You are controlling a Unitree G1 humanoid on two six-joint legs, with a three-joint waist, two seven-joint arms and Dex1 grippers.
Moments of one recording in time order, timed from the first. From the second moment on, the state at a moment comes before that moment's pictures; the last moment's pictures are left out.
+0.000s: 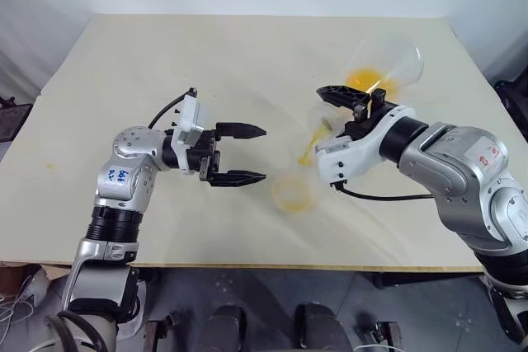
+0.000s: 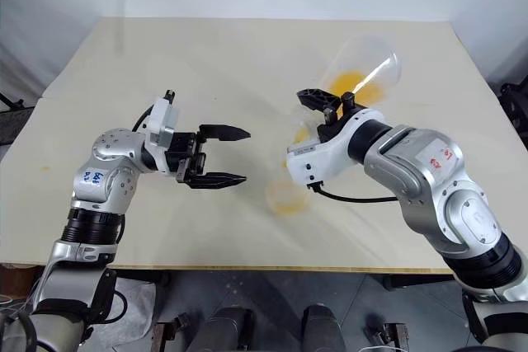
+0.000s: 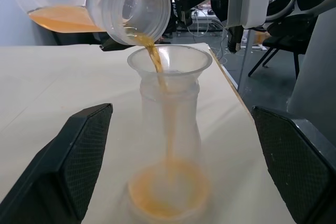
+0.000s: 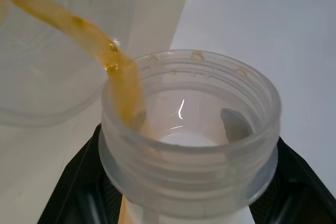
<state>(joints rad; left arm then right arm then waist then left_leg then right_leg) -0.72 0.49 -0.01 0.17 -0.49 0.25 -1.33 -0.66 -0.85 0.26 -0.55 -0.71 0.09 0.81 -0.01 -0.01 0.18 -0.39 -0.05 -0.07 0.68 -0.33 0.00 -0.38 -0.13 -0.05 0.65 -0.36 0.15</state>
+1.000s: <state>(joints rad) -0.73 0.49 -0.01 0.20 -0.49 0.24 -1.34 -0.65 -0.84 0.23 -0.55 -0.73 0.02 0.82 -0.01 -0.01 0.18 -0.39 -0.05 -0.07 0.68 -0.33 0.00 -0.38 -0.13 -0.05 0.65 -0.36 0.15</state>
